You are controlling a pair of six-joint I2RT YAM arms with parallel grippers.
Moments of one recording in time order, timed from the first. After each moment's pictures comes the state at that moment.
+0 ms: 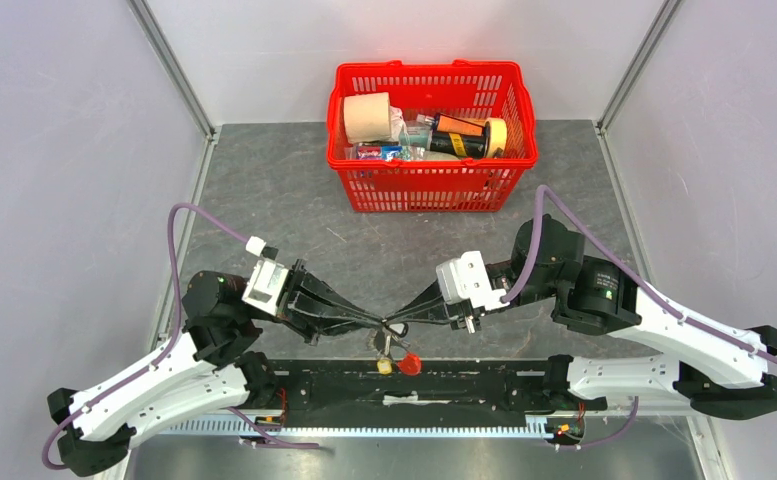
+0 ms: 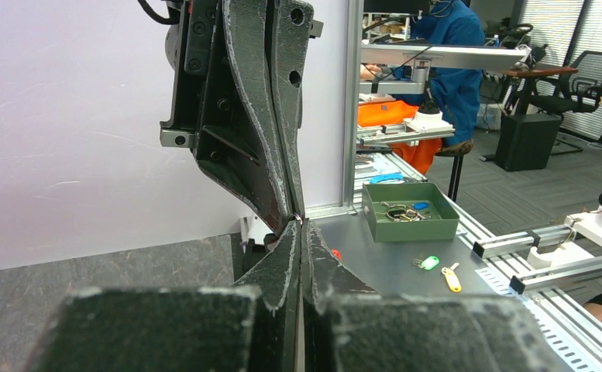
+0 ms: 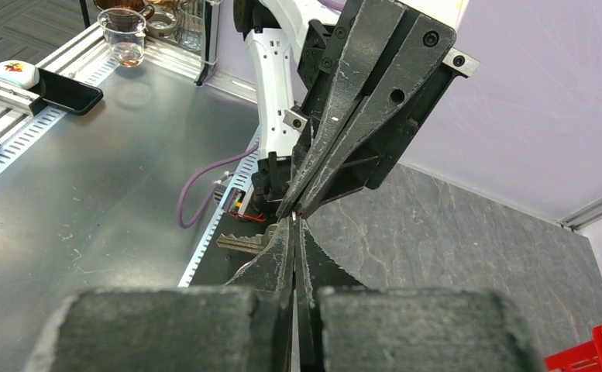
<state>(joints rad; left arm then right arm) -0.98 0.63 0.72 0.45 0.76 -0.35 1.24 1.02 1.35 -0.38 -0.57 -0.32</state>
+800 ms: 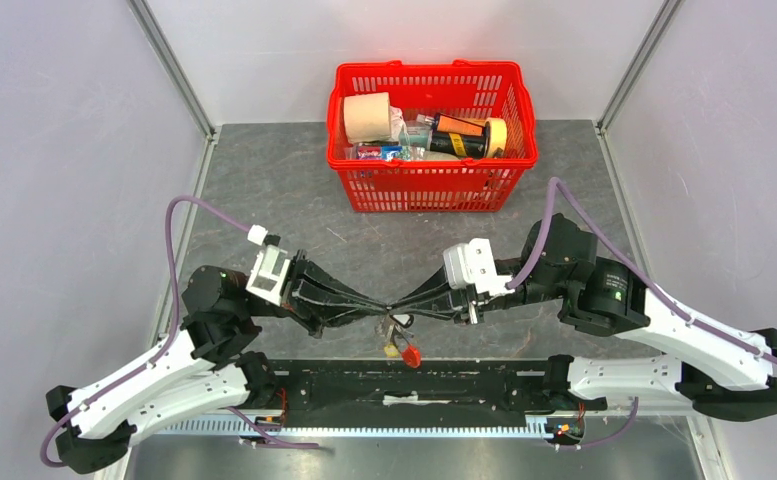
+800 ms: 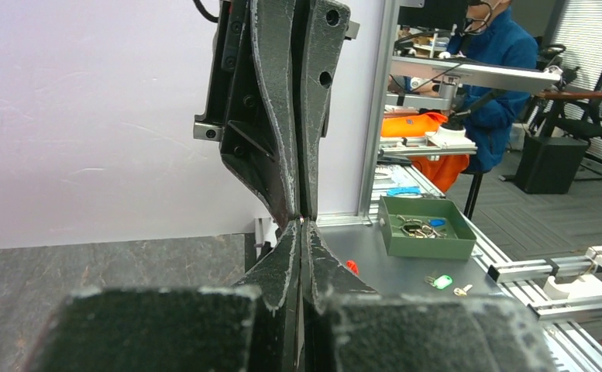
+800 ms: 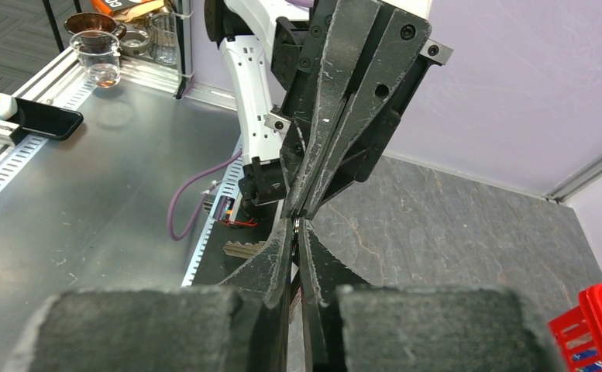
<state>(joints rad) -0.98 0.65 0.76 0.40 0.67 -0.35 1.23 1.00 1.36 -0.37 -0.49 -0.25</state>
